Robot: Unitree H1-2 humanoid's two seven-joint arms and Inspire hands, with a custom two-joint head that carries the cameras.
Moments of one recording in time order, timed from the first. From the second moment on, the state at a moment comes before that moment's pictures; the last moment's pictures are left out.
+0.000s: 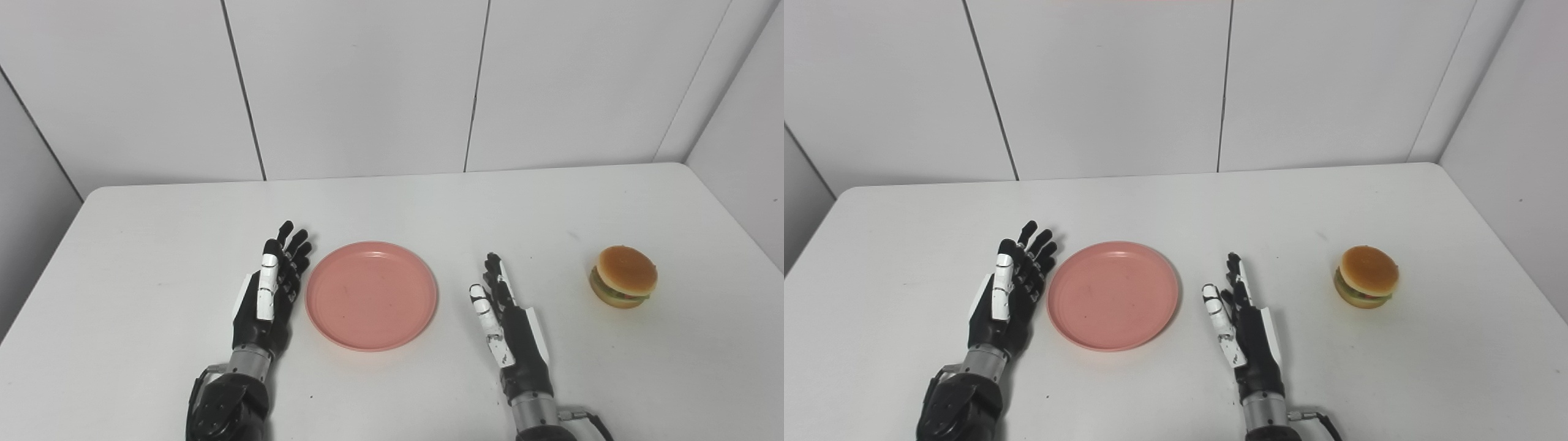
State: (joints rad) left arm -0.30 -0.02 0.06 0.21 -0.22 -0.01 -0.17; right arm -0.07 0.09 0.04 -0.04 -0.22 -0.05 -0.16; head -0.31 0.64
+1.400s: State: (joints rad) left arm -0.38 0.02 0.09 0.33 -0.29 -0.04 -0.20; right arm -0.18 -0.11 -0.09 0.06 -0.77 -0.15 -0.69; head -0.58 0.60
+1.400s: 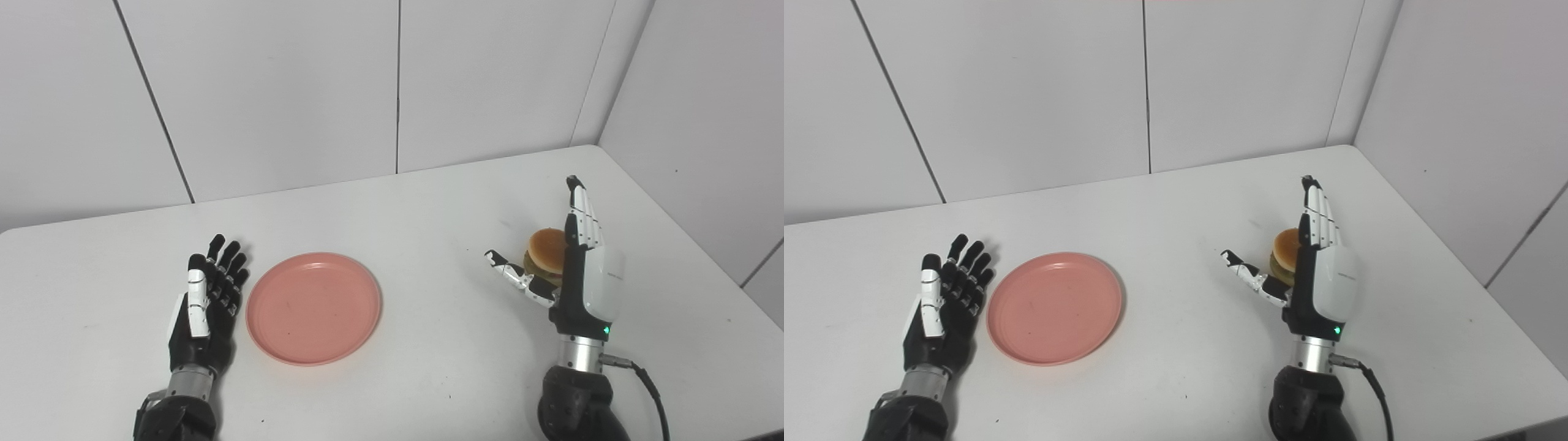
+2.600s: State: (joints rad) left arm -0.39 0.03 0.11 0.34 -0.31 -0.05 -0.21; right arm -0.33 -0.23 -0.11 0.31 -0.66 0.02 -0.66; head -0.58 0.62
